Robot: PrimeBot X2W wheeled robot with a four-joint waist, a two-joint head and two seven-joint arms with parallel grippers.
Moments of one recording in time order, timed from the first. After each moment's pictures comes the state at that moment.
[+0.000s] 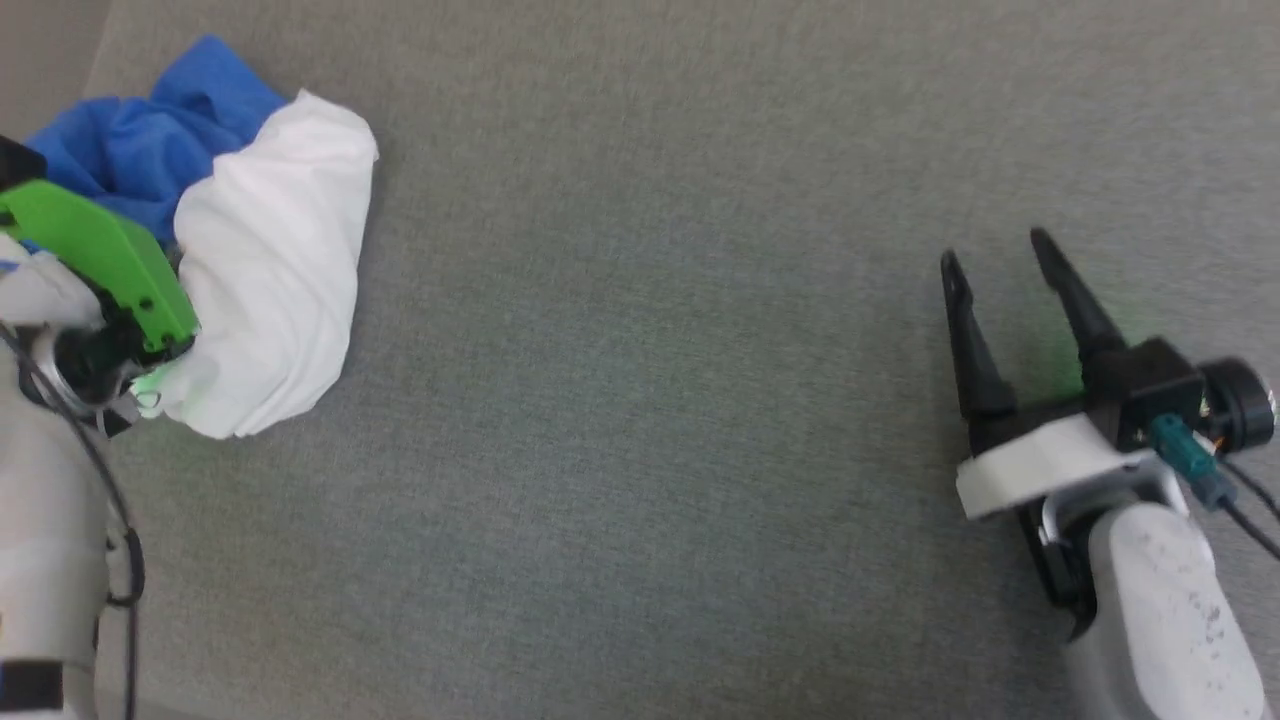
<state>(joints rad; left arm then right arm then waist) -0.79 0.44 -0.03 0.67 -0.63 0.03 0.68 -0.30 -0.06 0.02 0.12 -0.06 0.13 -0.17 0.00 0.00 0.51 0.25</state>
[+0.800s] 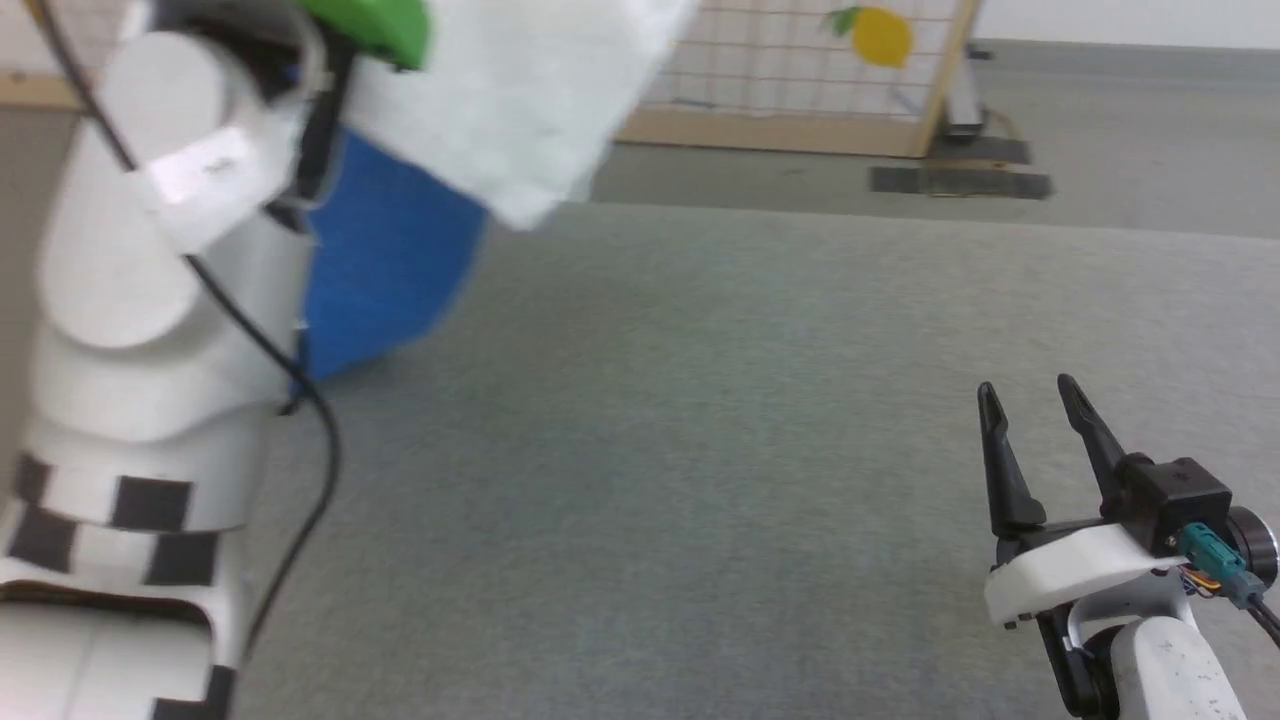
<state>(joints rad) -1.06 0.26 -0.32 0.31 -0.35 -0.05 -0.03 -0.12 -0.05 -0.06 0.17 0.05 0.13 -0.20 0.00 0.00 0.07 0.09</state>
